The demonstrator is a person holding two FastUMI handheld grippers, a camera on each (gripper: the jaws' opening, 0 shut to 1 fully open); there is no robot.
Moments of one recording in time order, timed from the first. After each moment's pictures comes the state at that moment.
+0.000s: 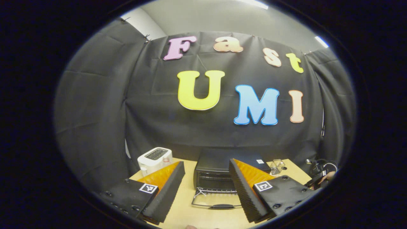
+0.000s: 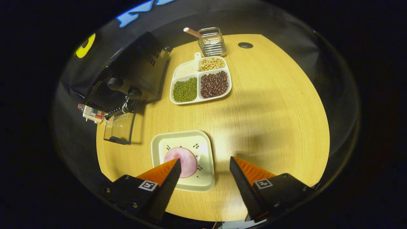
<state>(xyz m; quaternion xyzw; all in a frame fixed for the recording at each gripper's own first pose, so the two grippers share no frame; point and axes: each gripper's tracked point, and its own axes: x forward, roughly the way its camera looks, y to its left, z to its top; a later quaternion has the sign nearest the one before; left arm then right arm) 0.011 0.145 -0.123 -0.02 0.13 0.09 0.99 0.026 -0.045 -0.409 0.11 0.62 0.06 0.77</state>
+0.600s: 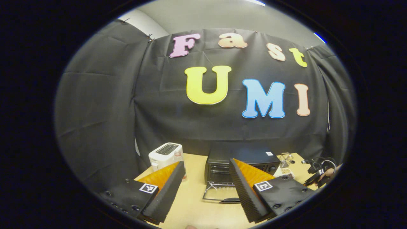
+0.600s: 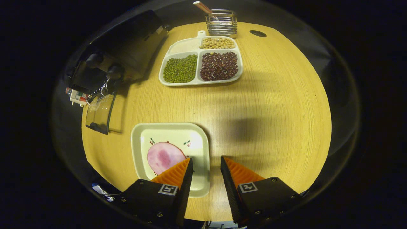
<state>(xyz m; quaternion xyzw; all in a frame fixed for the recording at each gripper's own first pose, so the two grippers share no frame) -0.009 0.162 -0.136 -0.01 0.15 0.11 0.98 0.023 -0.046 -0.444 0.03 0.67 0.05 0.74</state>
